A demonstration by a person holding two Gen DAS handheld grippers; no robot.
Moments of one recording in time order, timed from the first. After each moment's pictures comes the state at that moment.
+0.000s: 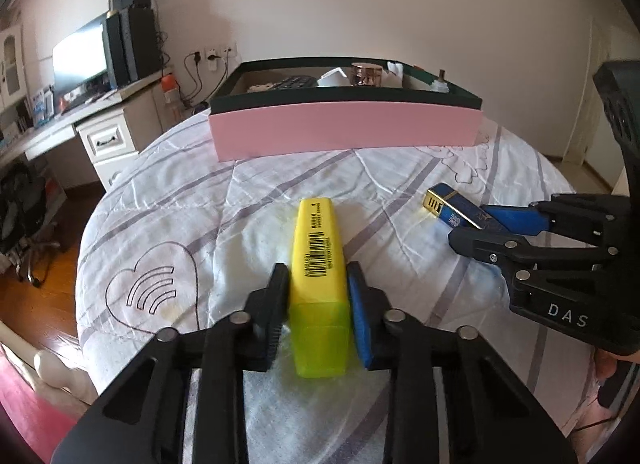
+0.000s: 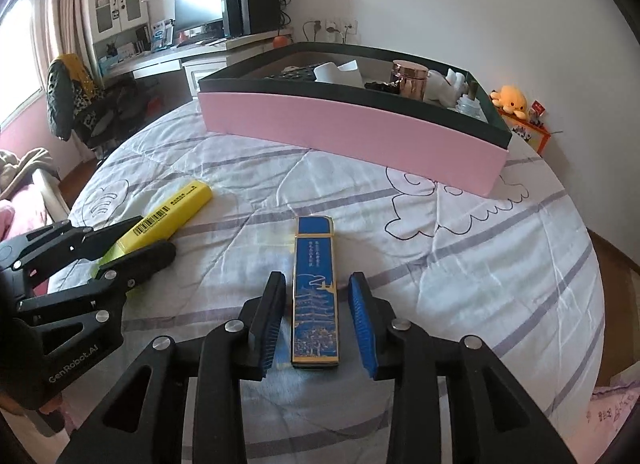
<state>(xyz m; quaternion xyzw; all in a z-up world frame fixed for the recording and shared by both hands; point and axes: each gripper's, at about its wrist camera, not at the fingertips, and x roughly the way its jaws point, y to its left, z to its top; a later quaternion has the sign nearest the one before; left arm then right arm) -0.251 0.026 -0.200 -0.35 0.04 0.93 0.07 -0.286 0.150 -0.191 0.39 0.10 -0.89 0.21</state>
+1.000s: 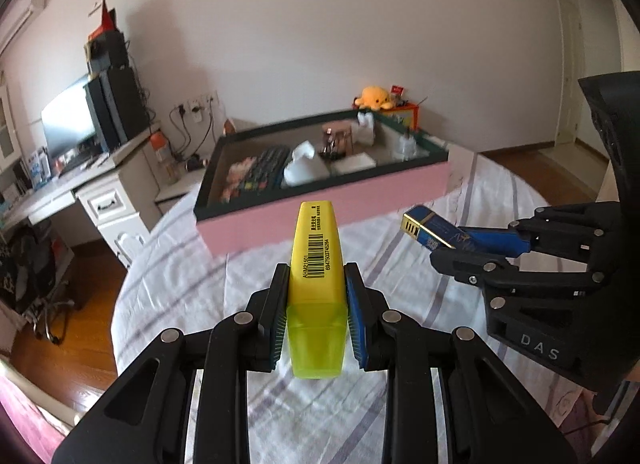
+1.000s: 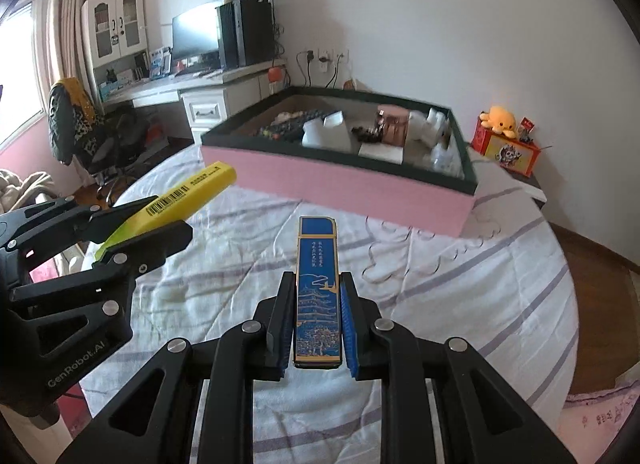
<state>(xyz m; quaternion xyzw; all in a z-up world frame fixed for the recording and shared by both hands) -0.257 0.052 -0.136 -0.29 0.10 0.95 0.09 -0.288 0.164 -0.147 0.35 0.07 -0.91 0.20</state>
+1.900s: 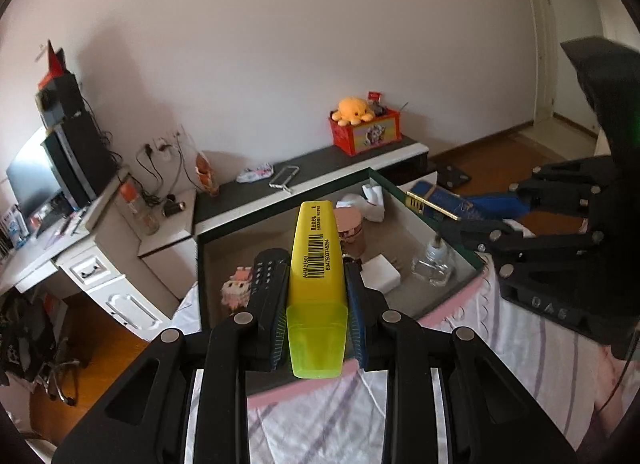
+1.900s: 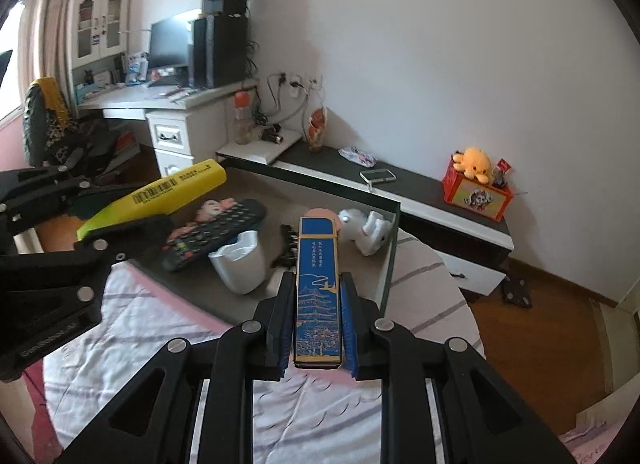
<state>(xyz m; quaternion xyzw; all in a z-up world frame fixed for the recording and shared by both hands) -0.400 0.072 -0.062 -0.30 0.15 0.93 0.15 -0.415 0.179 -0.077 0.35 0.12 -0.92 0.16</state>
